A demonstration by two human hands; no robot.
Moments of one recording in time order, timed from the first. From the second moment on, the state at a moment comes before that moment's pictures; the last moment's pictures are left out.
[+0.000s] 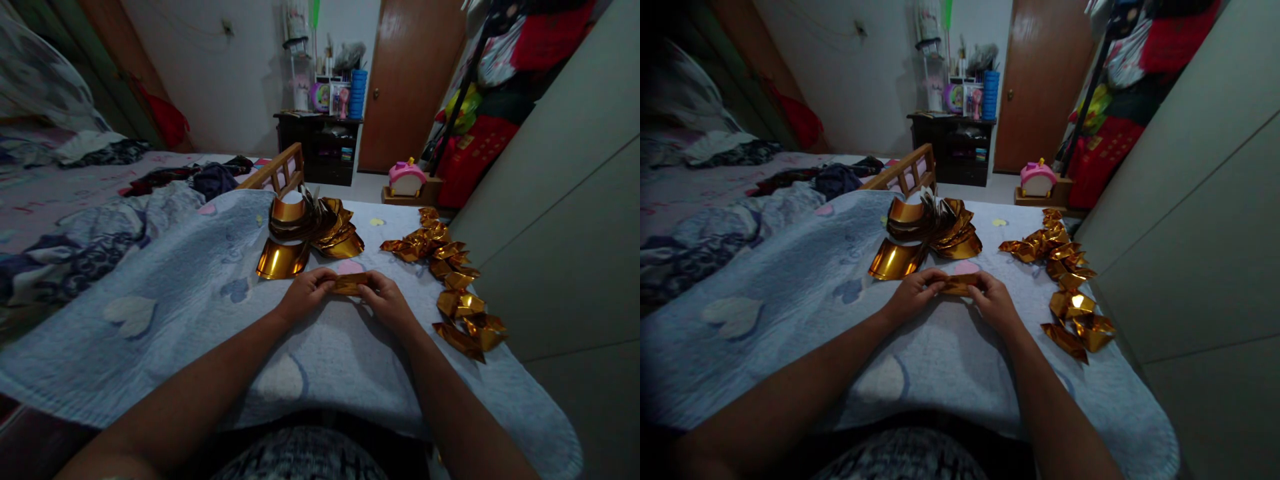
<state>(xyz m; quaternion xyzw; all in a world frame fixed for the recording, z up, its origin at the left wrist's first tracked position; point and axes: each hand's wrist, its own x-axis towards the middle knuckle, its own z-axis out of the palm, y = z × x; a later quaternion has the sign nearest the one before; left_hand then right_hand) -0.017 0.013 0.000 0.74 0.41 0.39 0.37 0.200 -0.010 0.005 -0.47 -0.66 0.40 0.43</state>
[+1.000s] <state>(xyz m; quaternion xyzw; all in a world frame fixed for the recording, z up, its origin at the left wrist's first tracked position) -0.015 0.014 -0.001 0.65 0.42 0.43 0.47 0.204 -0.007 -0.001 -0.49 -0.68 0.28 0.48</state>
